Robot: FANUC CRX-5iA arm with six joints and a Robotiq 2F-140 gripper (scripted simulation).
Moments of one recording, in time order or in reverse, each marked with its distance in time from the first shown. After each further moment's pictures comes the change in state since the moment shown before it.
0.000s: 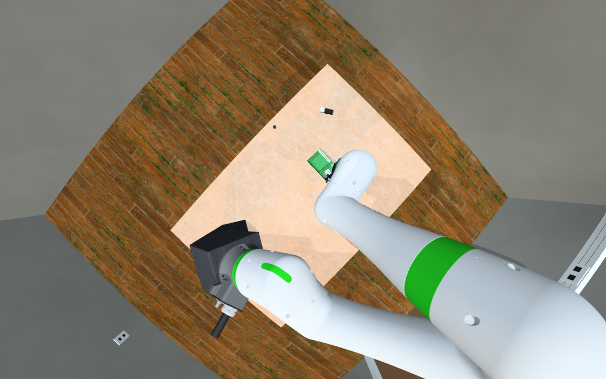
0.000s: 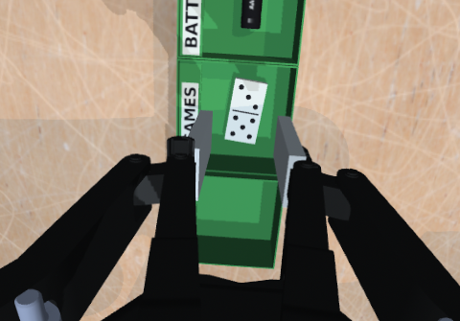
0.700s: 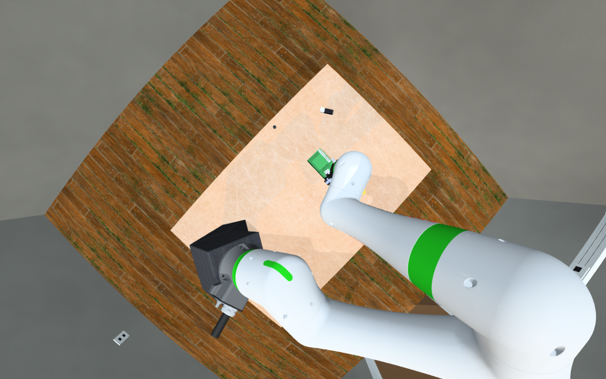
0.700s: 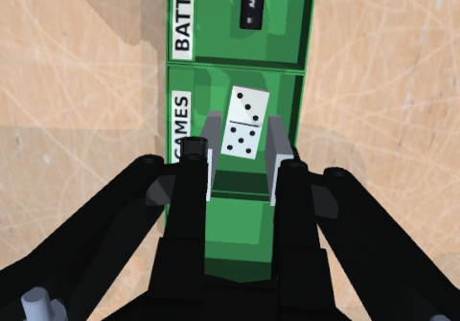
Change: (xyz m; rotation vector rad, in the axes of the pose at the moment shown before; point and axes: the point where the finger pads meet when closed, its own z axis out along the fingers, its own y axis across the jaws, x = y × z) arm -0.001 0.001 0.033 -0.001 0.000 -0.006
